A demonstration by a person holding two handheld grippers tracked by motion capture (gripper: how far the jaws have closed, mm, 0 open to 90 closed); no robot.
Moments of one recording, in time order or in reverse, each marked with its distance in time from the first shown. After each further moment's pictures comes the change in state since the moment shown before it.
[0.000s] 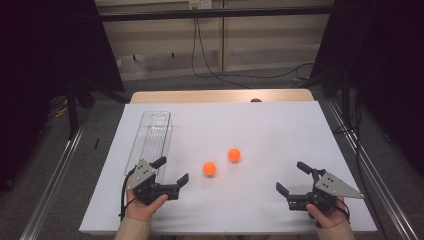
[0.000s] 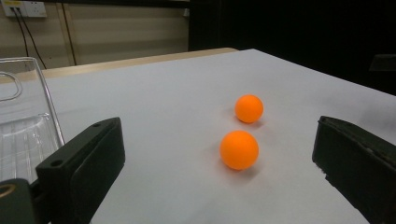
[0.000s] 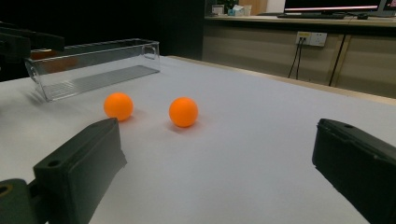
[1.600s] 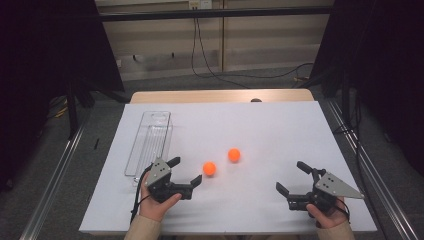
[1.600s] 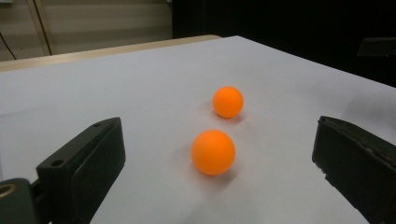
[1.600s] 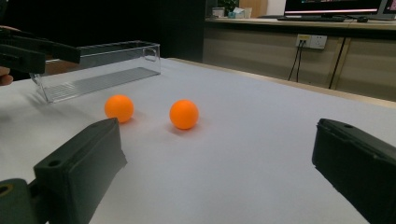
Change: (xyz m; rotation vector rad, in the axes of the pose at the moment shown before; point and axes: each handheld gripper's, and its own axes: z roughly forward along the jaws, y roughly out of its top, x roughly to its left) left arm -0.017 -0.001 0.028 0.061 -0.057 0.013; right arm 0.000 0.001 0.000 -0.009 0.003 -0.004
